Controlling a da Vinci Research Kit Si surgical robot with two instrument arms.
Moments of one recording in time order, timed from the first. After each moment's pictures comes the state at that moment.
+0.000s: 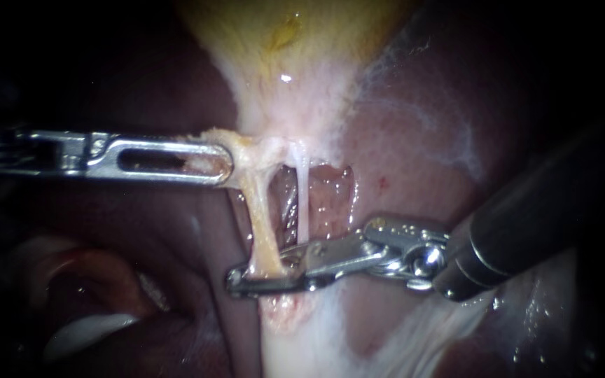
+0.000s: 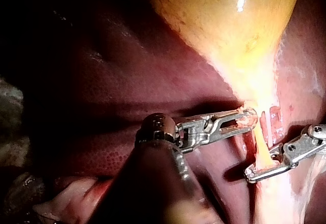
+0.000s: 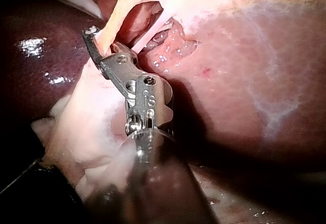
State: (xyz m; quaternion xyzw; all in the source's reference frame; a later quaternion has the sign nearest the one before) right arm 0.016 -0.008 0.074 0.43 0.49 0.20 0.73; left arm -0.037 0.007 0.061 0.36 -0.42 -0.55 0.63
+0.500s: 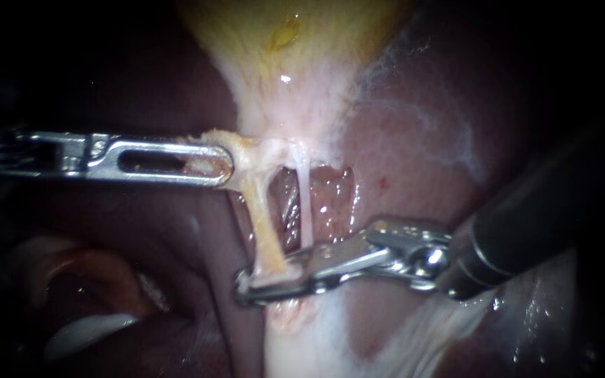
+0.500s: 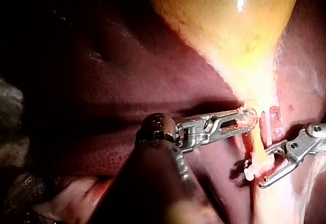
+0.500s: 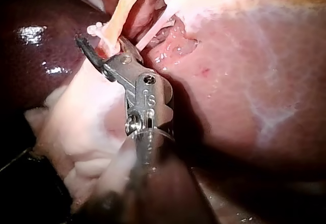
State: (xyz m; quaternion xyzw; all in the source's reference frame) right arm 0.016 -0.008 0.074 0.36 0.55 0.15 0.74; left arm -0.037 0.007 0.061 0.36 -0.42 -0.55 0.63
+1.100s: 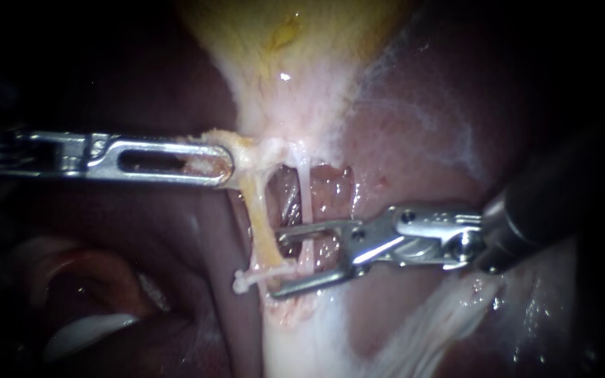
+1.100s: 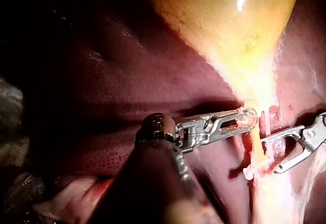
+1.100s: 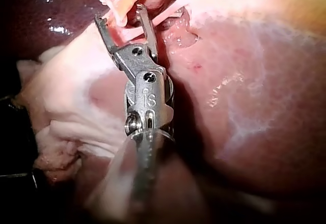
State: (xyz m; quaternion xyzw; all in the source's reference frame) right arm 0.010 -0.005 0.072 0.28 0.58 0.10 0.76; left arm -0.037 0.007 0.061 0.36 -0.42 -0.55 0.63
